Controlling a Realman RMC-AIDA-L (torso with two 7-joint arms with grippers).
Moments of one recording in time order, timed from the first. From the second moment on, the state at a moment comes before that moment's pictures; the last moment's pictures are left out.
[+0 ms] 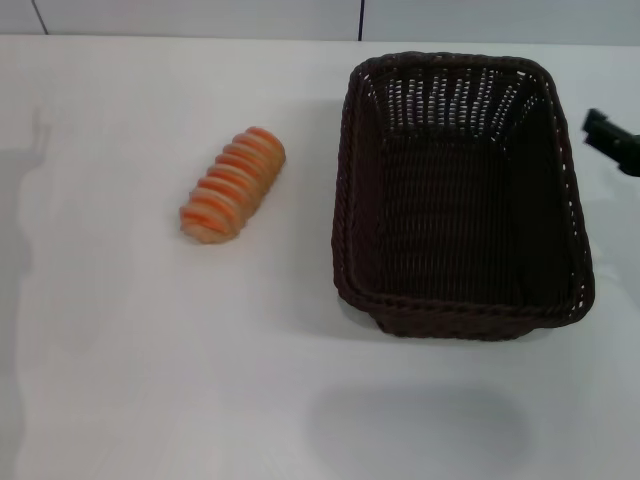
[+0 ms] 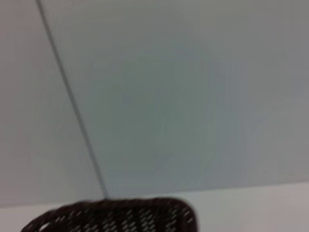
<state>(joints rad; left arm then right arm) -0.38 -2.07 -1.48 -0.29 2.57 1.13 -0.01 -0.19 2.06 -1.76 -1.62 -2.25 -0.28 2.68</state>
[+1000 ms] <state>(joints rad) -0.40 -2.07 -1.47 -0.29 2.58 1.11 -0.02 0.02 2.07 -1.70 -1.49 -2.25 -0.54 2.55</state>
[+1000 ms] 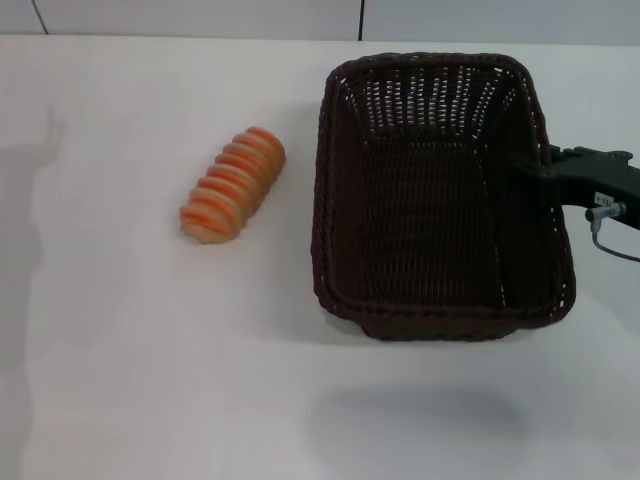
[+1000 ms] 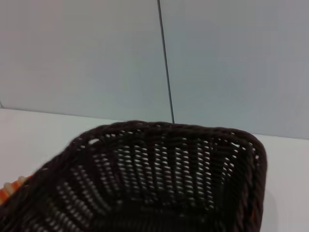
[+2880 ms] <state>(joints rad) -0.42 -2.07 -1.47 -0.29 2.57 1.08 -0.06 0.66 2.04 -1.16 -1.32 -2.00 -1.75 2.06</state>
